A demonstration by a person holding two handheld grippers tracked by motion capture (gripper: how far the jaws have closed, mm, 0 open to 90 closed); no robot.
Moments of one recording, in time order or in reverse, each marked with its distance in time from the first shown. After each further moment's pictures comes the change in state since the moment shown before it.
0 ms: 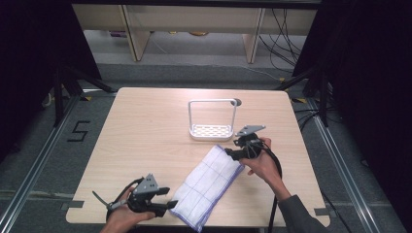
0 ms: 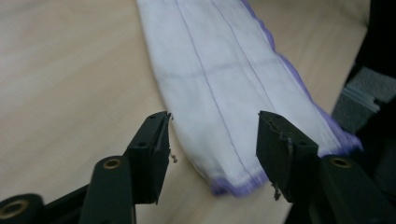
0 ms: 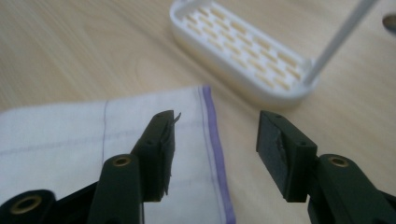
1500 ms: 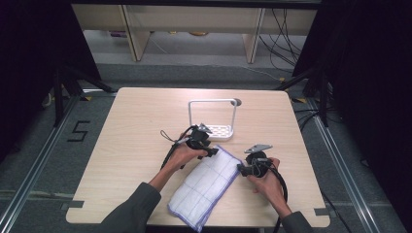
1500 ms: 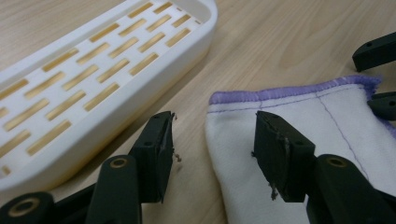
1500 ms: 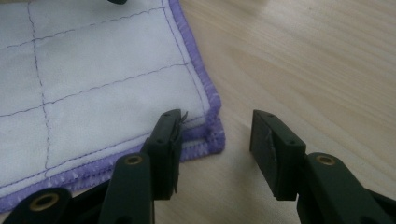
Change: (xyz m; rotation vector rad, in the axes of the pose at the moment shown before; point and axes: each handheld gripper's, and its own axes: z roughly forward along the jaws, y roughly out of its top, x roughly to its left) left arm 0.064 0.126 0.181 0.142 0.013 0.055; right arm 0.003 -0.056 0.009 0.088 -0.135 0.124
